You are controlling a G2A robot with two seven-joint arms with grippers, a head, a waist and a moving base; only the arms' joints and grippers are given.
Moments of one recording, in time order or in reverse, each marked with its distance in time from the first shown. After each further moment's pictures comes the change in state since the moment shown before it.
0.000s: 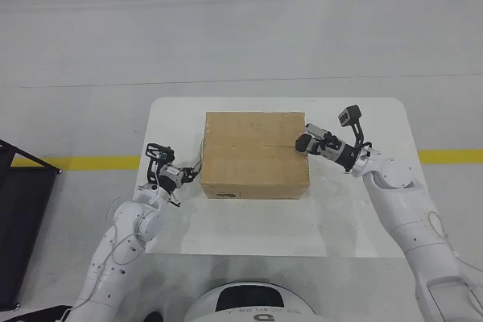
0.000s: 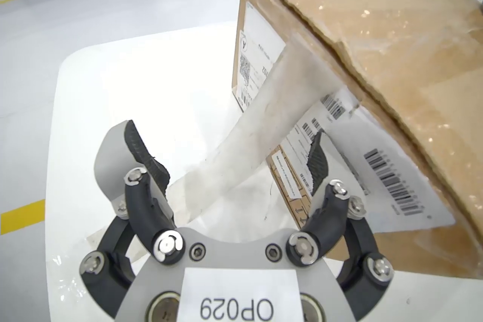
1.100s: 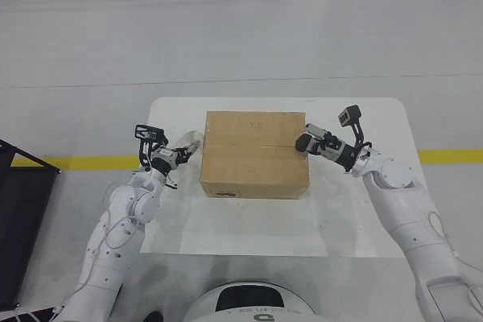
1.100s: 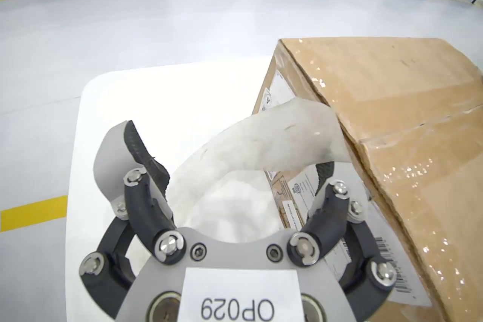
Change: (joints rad) left arm -0.091 -0.004 -0.024 0.001 -0.090 0.049 -0.059; right arm 0.000 0.000 0.000 0.000 0.000 0.000 0.000
